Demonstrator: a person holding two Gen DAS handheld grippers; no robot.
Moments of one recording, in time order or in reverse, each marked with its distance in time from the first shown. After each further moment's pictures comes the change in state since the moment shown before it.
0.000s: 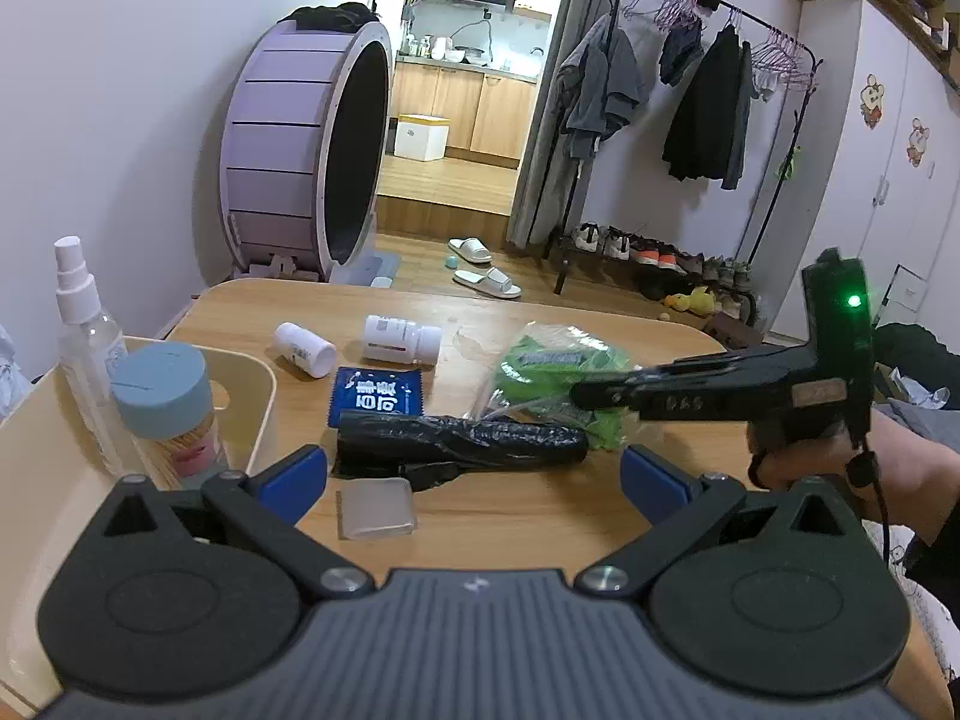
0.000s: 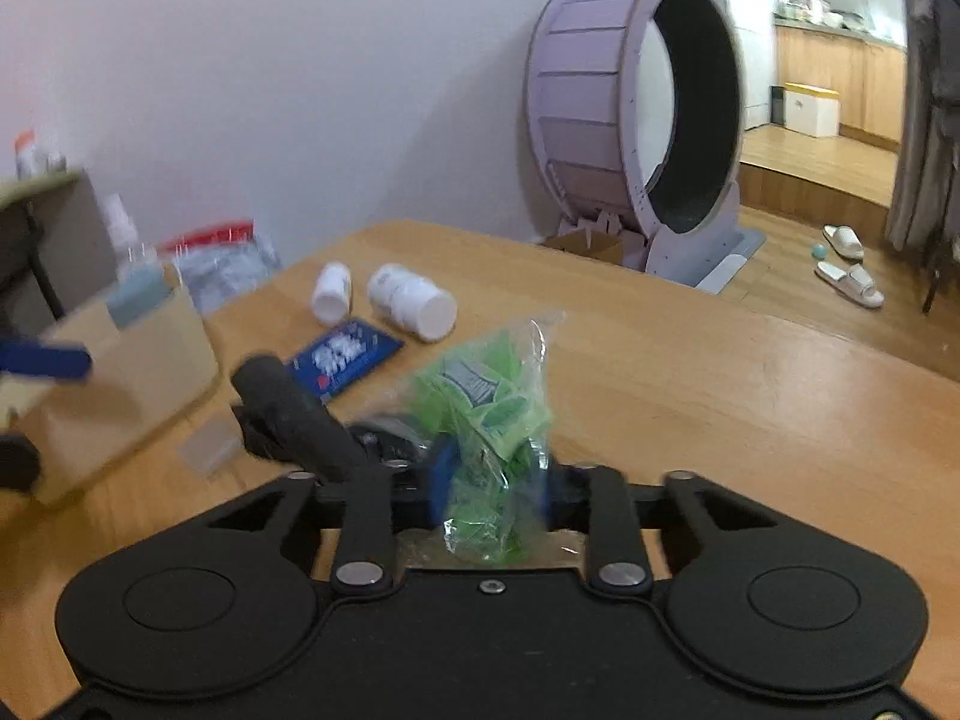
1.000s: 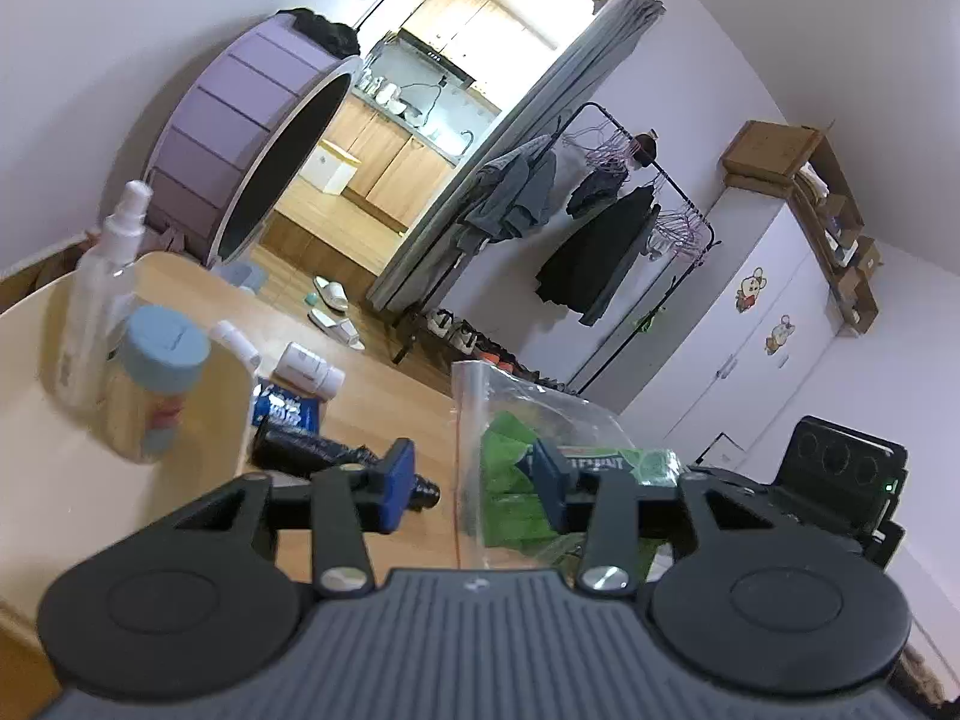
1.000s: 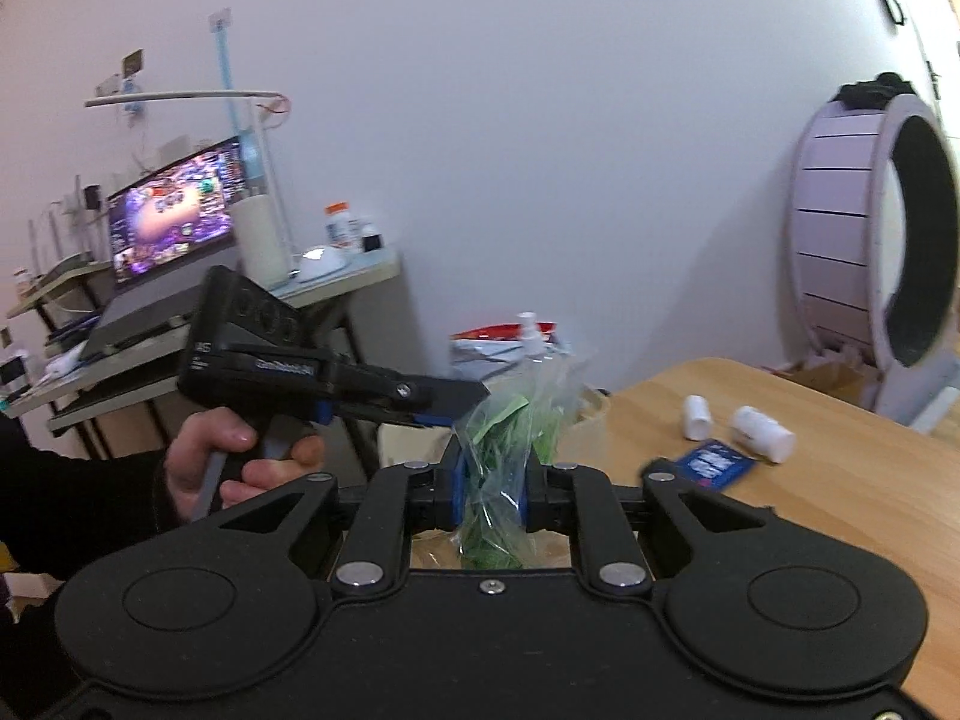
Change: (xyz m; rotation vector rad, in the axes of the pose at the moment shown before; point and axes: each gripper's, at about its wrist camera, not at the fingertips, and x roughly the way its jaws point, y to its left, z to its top) left arm -0.065 0.077 -0.013 -0.350 -0.139 -0.414; right arm -0.126 0.106 0.006 -0.198 -0.165 0.520
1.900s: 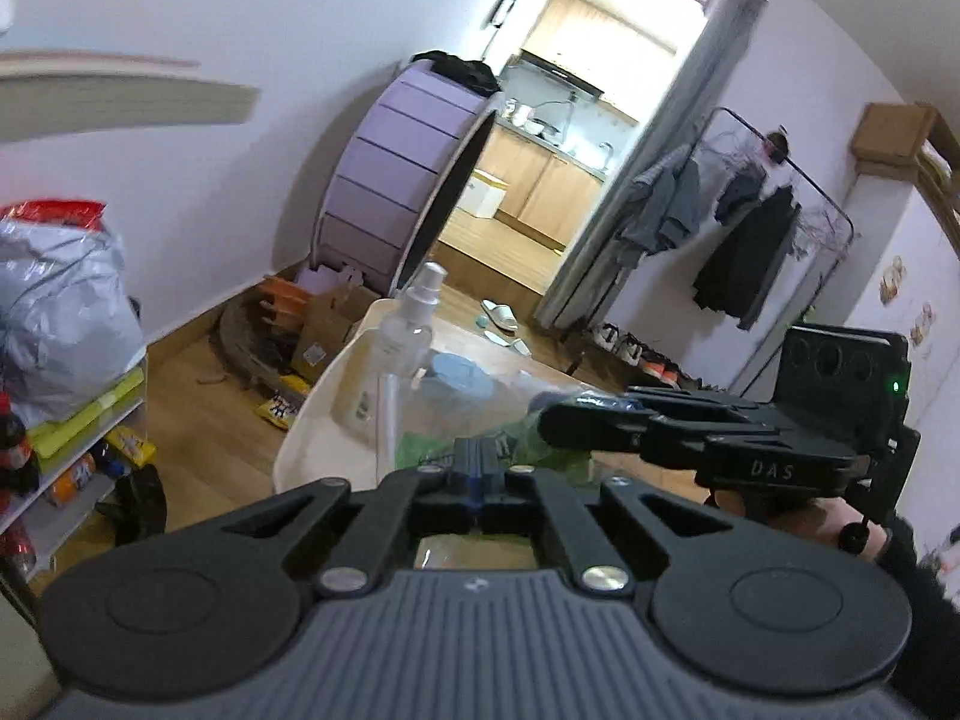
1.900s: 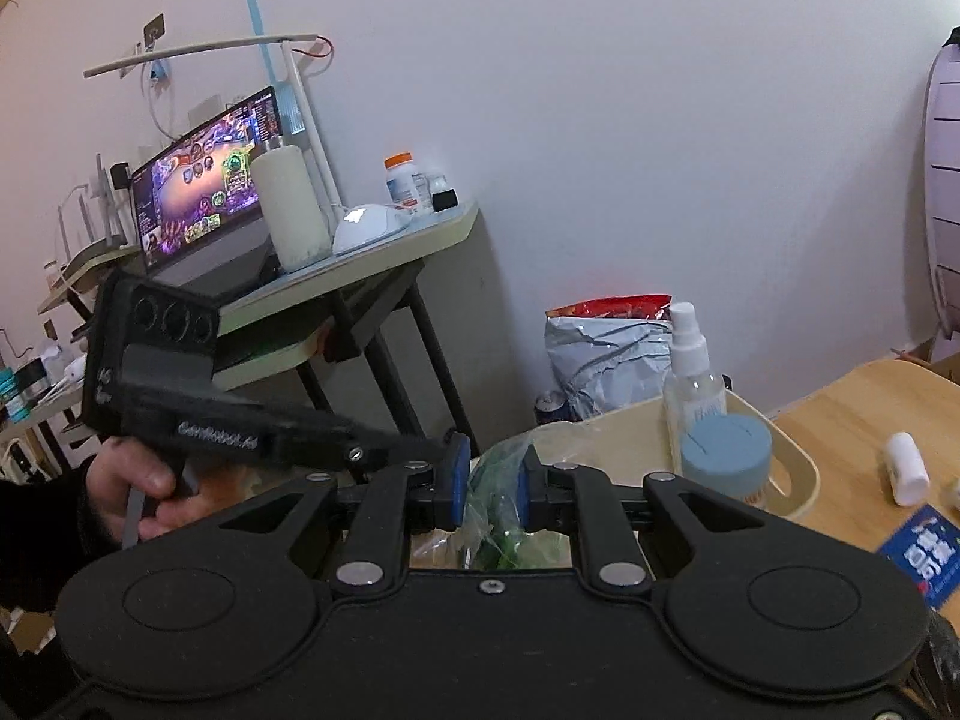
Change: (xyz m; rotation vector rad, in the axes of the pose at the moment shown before) left arm -0.091 0.035 0.015 0.046 -0.043 0.362; right arm 0.155 0.011 0.026 0.014 0.074 0.193
